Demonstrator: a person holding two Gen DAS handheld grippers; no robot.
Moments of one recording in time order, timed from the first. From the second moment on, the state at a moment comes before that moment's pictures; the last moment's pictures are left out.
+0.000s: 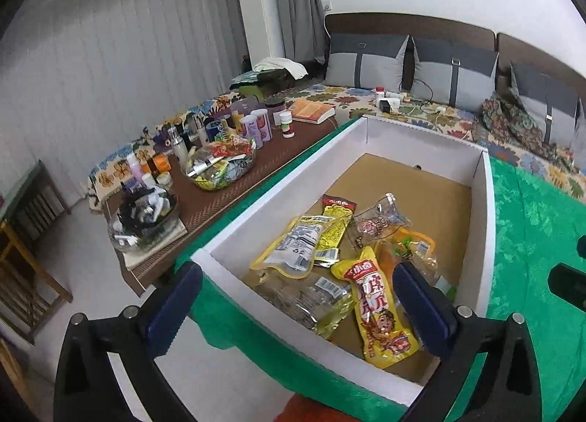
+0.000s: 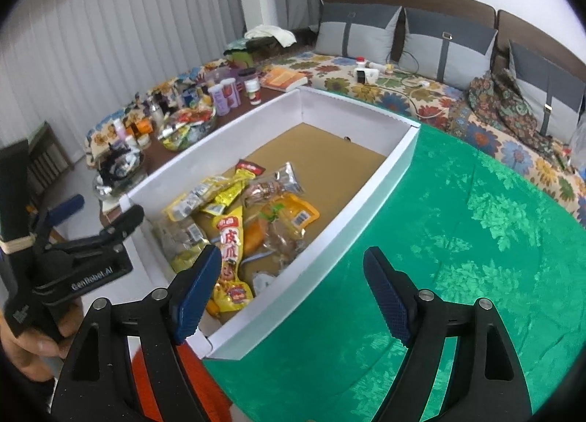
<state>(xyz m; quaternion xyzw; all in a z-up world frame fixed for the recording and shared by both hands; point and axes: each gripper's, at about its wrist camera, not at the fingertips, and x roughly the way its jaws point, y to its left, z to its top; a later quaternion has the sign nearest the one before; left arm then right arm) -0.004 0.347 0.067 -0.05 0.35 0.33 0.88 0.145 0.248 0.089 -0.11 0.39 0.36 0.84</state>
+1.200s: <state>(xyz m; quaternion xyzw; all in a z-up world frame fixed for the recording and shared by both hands) -0.014 0.349 0.095 -0.05 0.35 0.31 0.88 0.113 0.248 0.130 -0.08 0.30 0.34 0.89</state>
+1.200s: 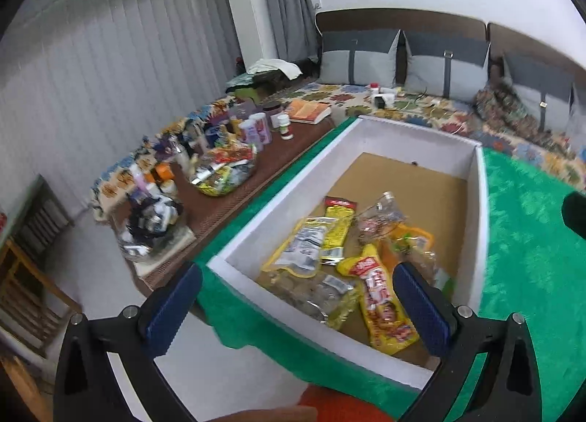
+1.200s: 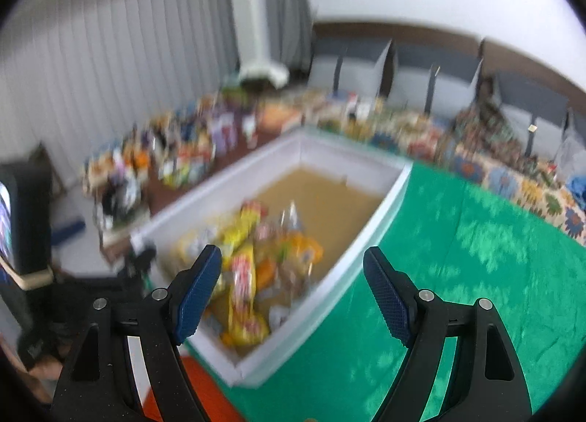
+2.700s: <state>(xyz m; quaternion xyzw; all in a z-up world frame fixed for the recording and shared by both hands) -0.006 0.365 0.088 -0.09 0.39 0.23 0.88 0.110 0.281 0.099 -0.15 0.40 0.32 0.85</state>
